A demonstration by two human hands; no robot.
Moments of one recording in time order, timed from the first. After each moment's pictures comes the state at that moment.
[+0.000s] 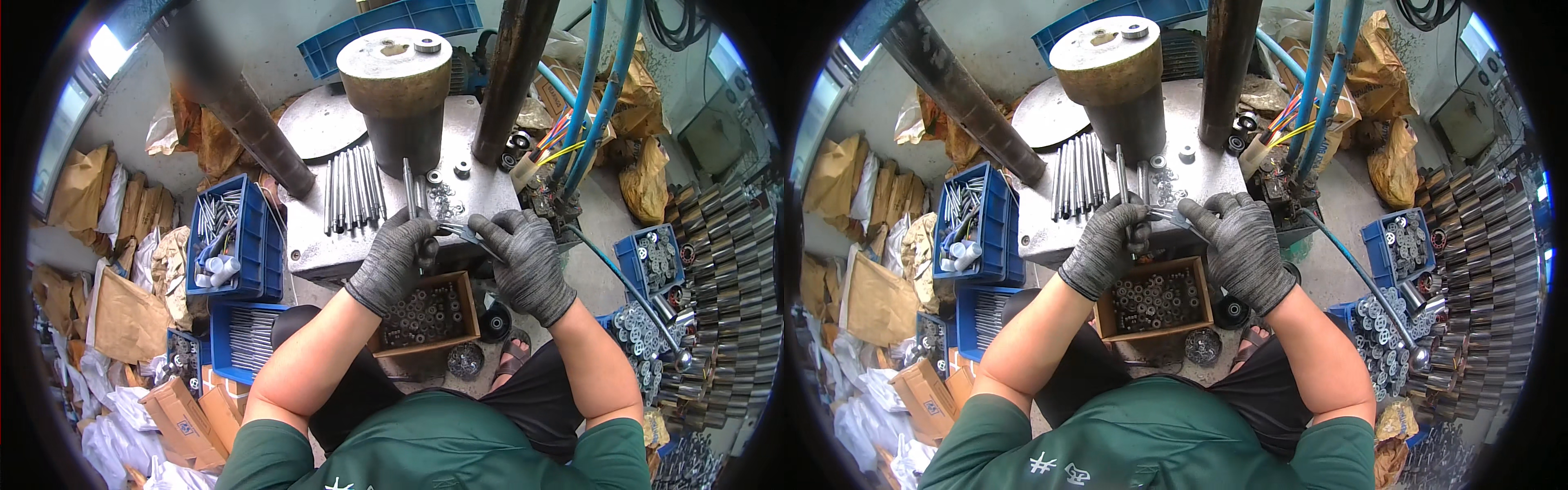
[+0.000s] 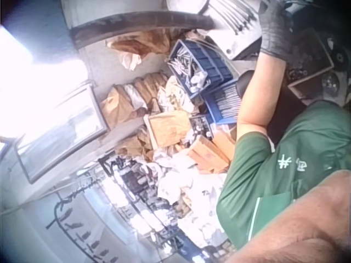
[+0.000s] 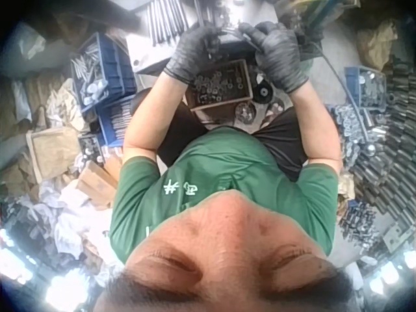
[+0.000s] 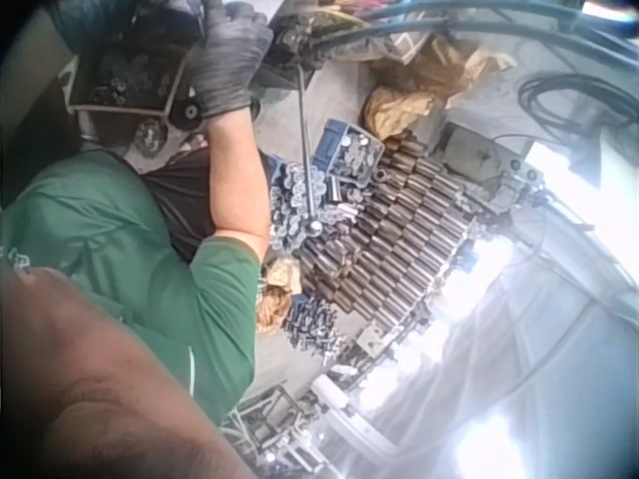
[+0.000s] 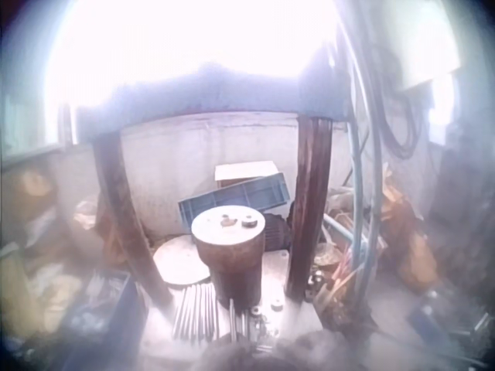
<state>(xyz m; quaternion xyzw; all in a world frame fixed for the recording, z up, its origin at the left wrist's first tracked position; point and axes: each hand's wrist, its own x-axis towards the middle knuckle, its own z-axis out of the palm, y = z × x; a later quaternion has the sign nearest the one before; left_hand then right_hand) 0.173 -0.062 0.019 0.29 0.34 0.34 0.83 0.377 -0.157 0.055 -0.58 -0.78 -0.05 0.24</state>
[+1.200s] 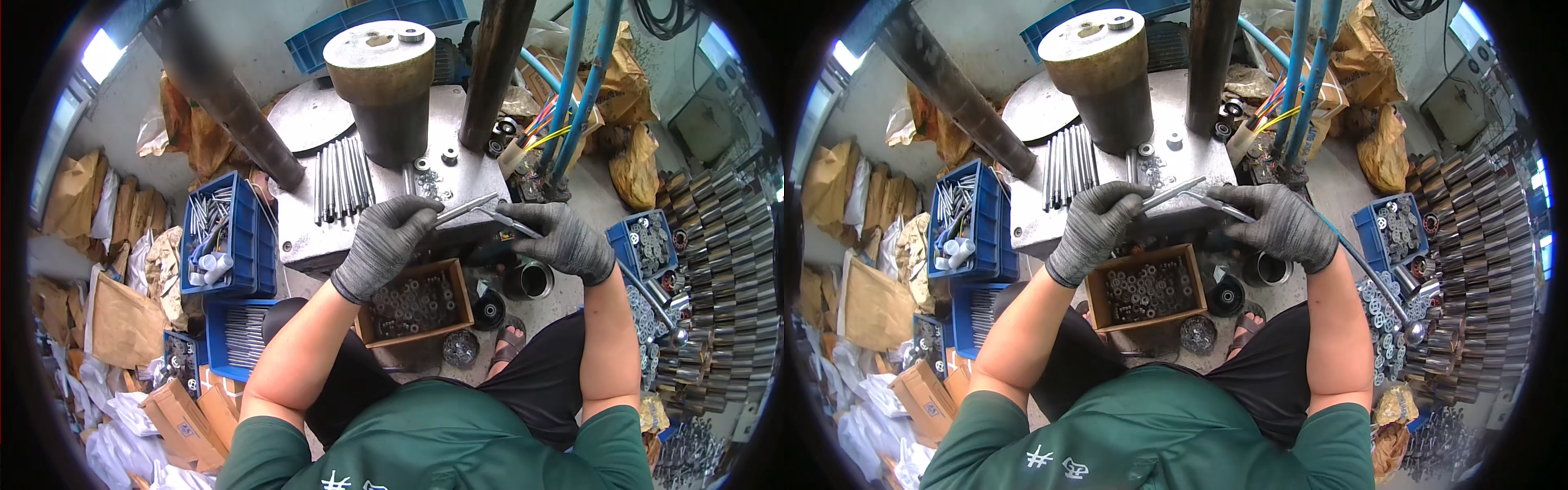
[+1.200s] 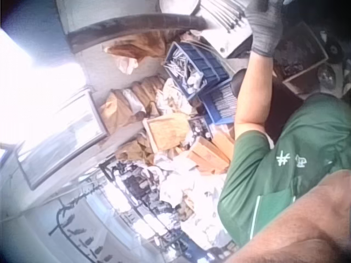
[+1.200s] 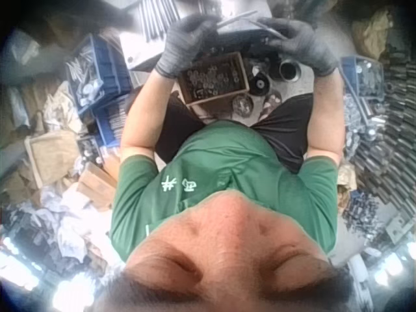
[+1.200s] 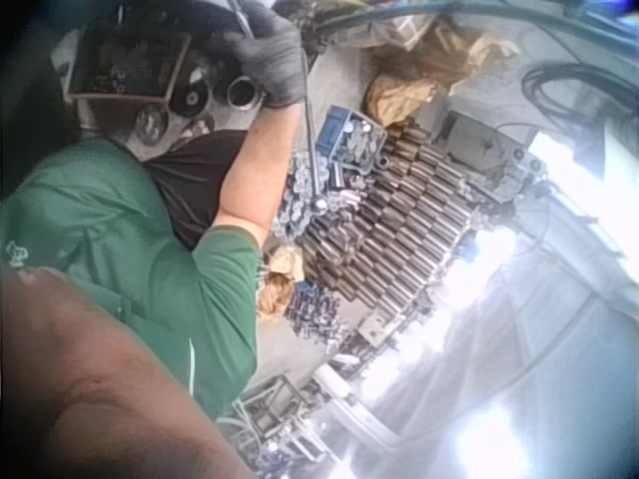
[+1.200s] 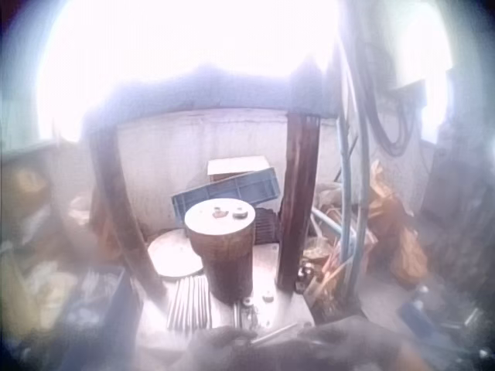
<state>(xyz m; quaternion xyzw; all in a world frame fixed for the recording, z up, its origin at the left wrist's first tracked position) 0.161 -0.070 0.030 0.62 0.31 0.34 0.63 0.432 -0.174 0.090 -0.58 -0.61 0.46 0.29</state>
